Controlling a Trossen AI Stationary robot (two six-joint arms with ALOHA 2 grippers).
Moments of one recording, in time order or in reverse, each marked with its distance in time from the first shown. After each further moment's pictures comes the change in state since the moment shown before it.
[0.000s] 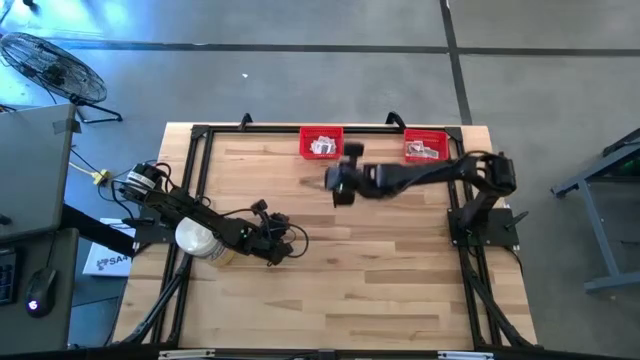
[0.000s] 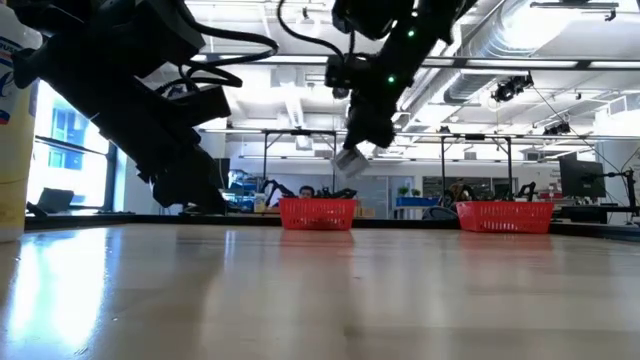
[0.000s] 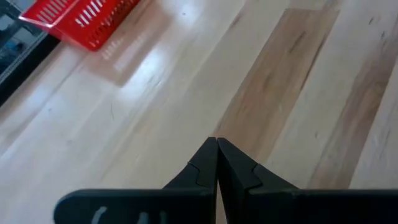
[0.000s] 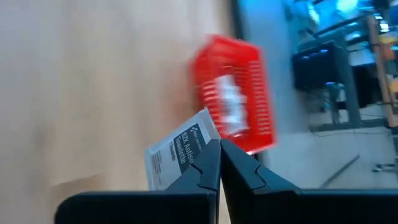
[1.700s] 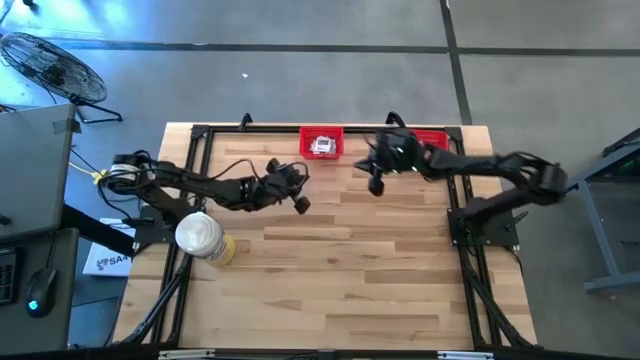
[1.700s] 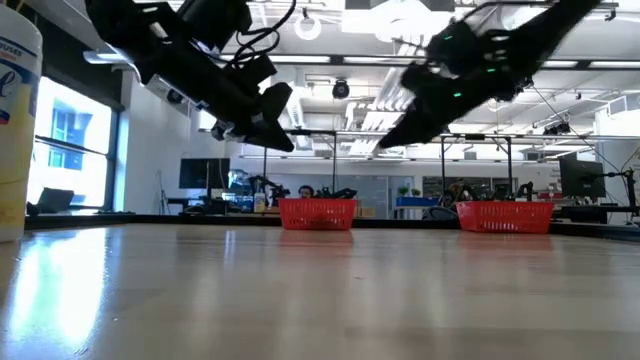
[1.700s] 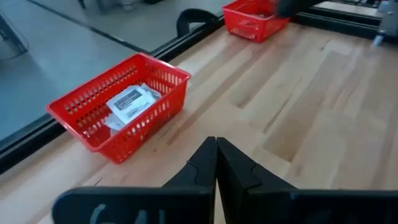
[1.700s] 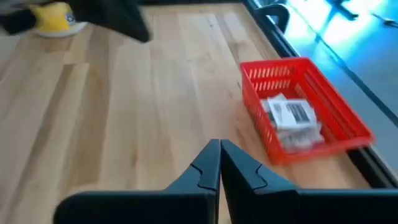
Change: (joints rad) left arm 0.427 -0.151 0.001 0.468 0.292 0.354; right arm -0.396 -0.393 -0.569 0.566 -0.909 0.145
